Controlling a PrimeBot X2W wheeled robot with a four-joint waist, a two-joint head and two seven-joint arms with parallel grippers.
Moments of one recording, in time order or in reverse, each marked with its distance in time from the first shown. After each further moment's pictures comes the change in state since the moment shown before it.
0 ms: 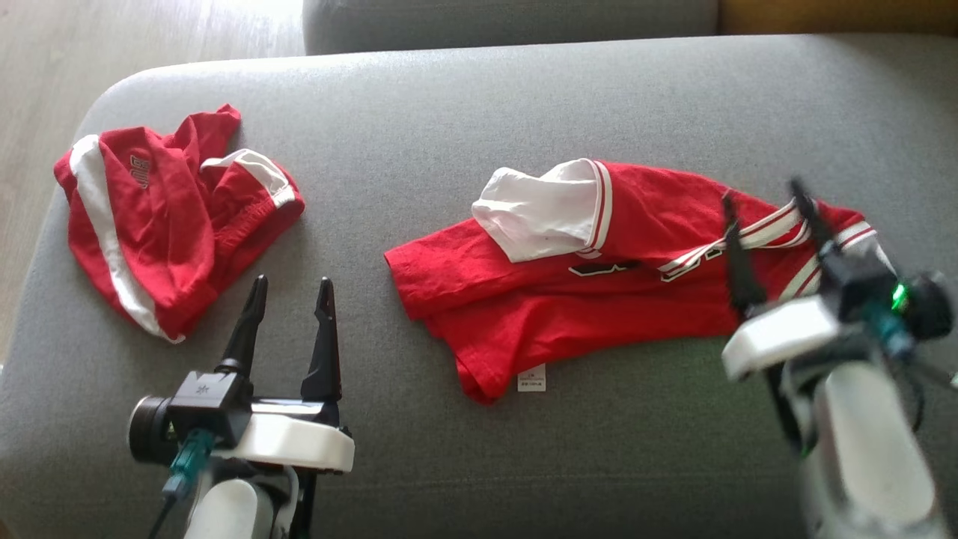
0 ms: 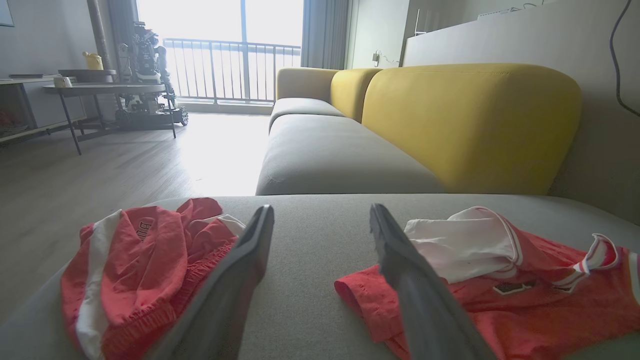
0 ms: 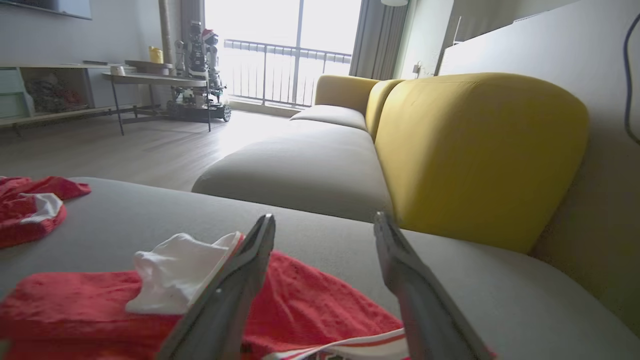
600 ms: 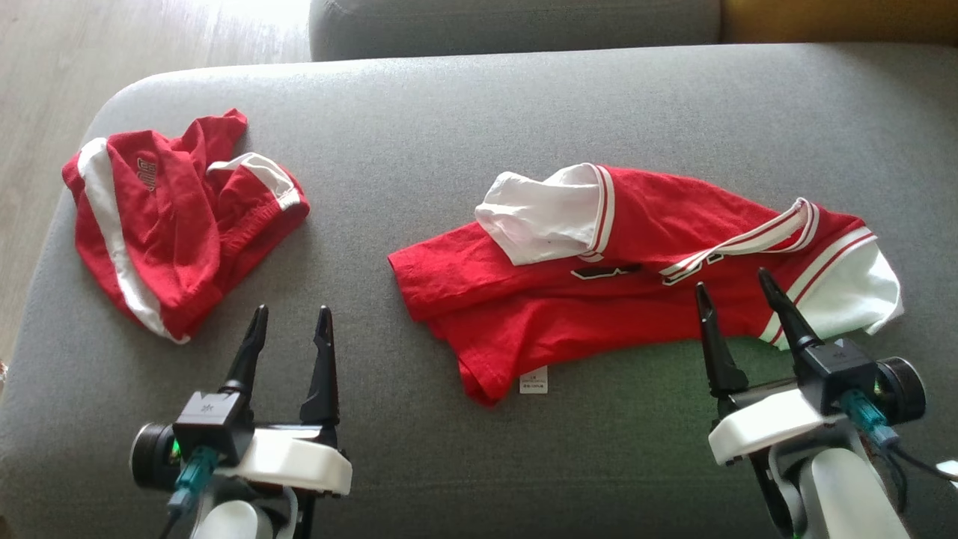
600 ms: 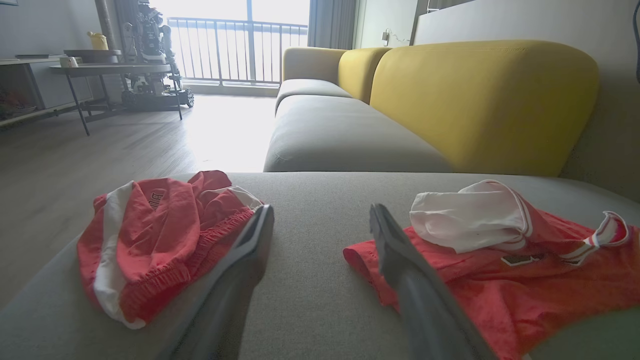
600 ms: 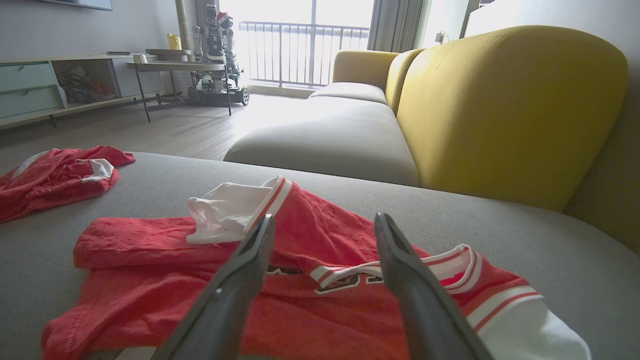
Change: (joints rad) left arm 0.042 0.000 0.008 0.031 0.000 0.000 0.000; right arm 0.238 0.000 0.079 -0.090 0.063 0.000 -0.048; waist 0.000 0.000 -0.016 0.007
